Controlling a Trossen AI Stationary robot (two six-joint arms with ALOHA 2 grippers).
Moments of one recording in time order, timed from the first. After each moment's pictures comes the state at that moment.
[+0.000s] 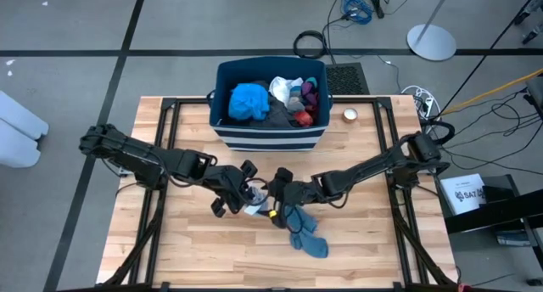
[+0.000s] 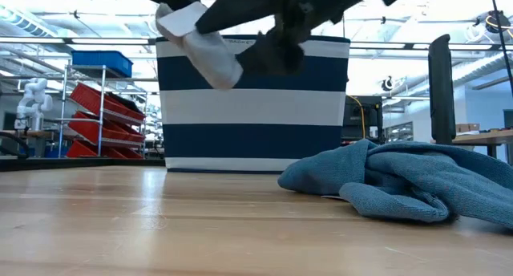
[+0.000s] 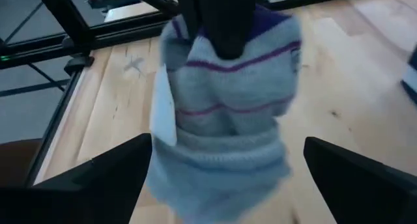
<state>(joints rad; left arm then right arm) -0.26 1.39 1.17 -0.61 -0.03 0.63 0.27 1.79 1.15 0.12 0.24 0.35</state>
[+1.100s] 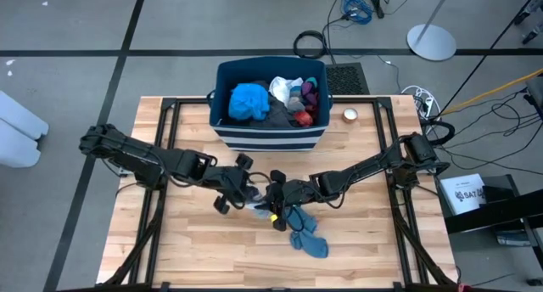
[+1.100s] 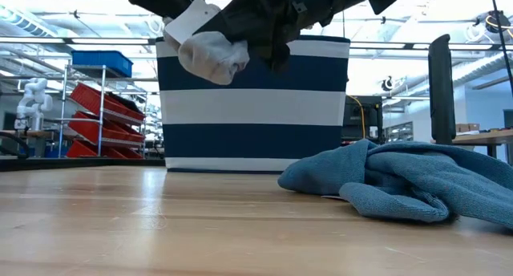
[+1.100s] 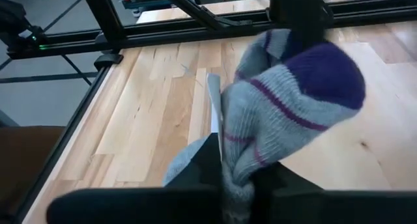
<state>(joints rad) -0.26 1.39 1.18 -0.66 -0.19 0.48 0.25 1.83 1.15 0.24 0.12 0.23</state>
